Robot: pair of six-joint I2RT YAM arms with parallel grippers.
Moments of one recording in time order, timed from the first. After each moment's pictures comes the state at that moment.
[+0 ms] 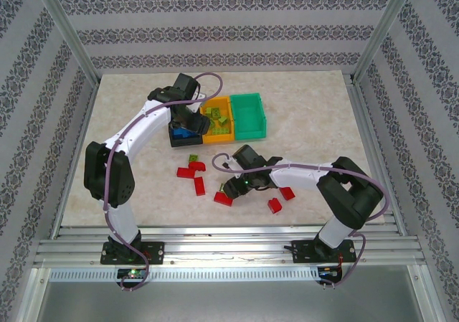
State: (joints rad) left arm -0.37 1.83 1.65 -0.95 0.06 -0.05; right arm 0.79 1.65 0.82 -0.27 -0.27 0.21
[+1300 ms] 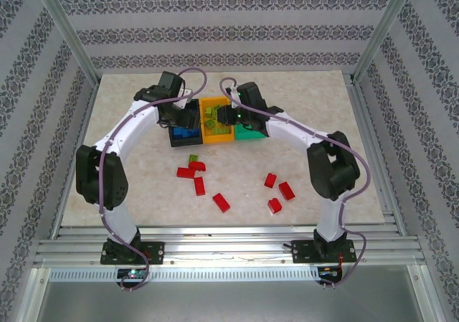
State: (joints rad) left arm -0.27 1.78 1.59 -0.90 0.11 -0.09; right arm 0.51 1.95 1.48 -0.17 -0.28 0.39
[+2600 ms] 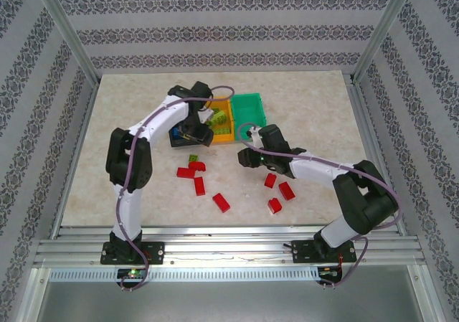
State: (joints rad) left arm -0.42 2.07 1.83 -1.23 0.02 -0.03; right arm 0.54 1.54 0.77 -0.01 -0.24 0.31
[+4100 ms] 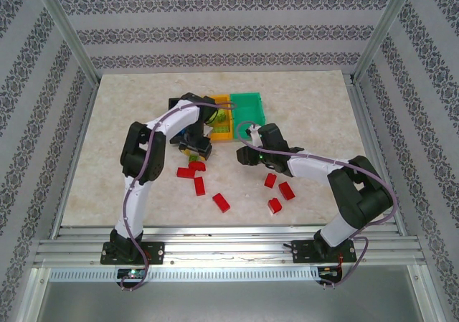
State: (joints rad) left arm -0.42 2.24 1.85 -1.36 0.03 -0.12; right arm 0.53 1.60 0.79 0.05 -0.26 0.31
